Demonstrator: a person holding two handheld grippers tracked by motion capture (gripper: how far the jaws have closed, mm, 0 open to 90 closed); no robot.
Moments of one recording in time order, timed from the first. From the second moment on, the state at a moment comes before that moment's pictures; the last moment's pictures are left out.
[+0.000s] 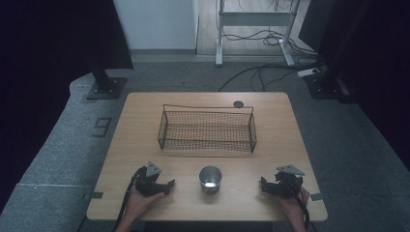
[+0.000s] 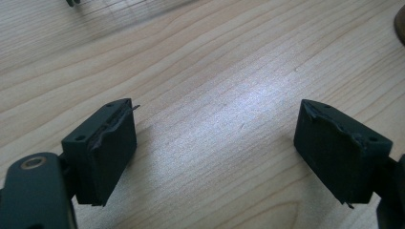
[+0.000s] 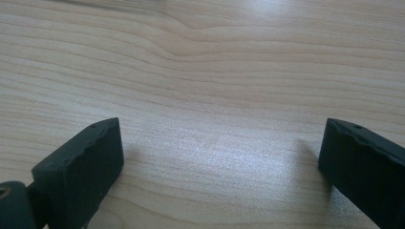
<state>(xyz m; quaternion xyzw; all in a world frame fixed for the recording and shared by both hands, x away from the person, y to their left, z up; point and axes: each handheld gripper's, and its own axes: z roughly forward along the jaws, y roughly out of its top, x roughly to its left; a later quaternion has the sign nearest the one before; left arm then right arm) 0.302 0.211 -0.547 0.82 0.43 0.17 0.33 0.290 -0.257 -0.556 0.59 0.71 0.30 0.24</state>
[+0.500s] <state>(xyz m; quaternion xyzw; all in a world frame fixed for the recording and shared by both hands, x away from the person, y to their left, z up) 0.302 0.216 -0.547 0.82 0.43 0.17 0.33 0.287 -0.256 -0.556 0.58 0.71 0.31 0.24</state>
